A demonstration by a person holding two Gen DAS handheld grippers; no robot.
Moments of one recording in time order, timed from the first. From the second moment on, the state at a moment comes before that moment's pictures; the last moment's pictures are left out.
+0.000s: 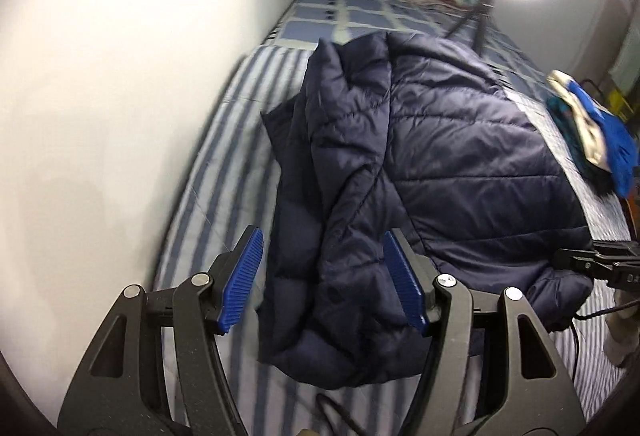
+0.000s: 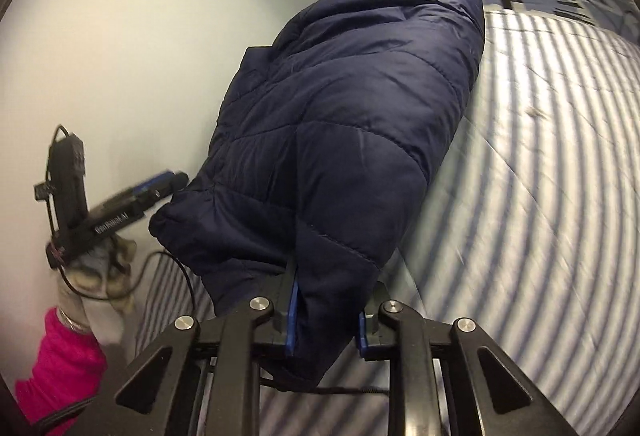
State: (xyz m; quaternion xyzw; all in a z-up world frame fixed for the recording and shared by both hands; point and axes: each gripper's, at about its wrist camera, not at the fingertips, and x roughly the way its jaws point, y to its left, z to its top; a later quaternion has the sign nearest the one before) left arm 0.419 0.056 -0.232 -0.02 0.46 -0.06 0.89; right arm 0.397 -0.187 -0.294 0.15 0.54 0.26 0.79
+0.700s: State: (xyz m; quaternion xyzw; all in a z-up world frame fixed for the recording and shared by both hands) left arm 0.354 -0.073 -0.199 -0.01 0.41 -0.27 0.87; right arm 0.209 -0.303 -0.277 0.08 0.58 0.13 0.80
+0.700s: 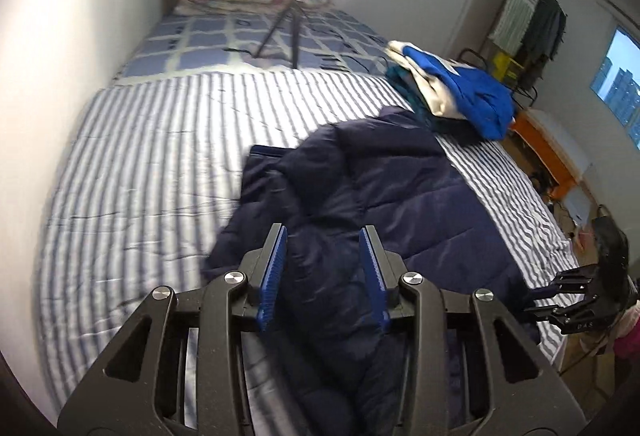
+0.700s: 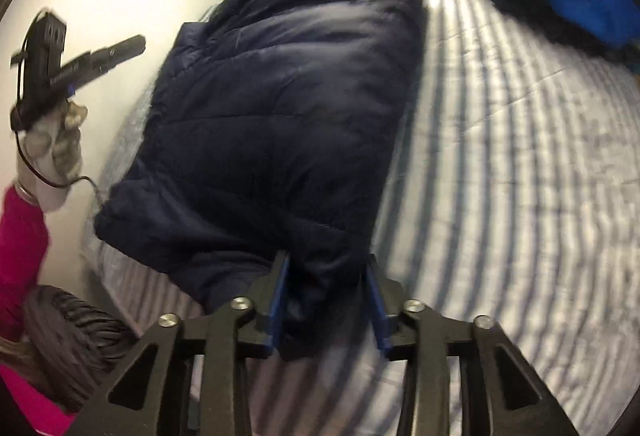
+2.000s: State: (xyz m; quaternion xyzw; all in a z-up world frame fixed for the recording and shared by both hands) left arm 0.353 0.032 -0.273 -0.30 0.55 -0.26 0.74; right arm 0.181 -0.272 -0.184 0.08 0.45 0.04 0.89
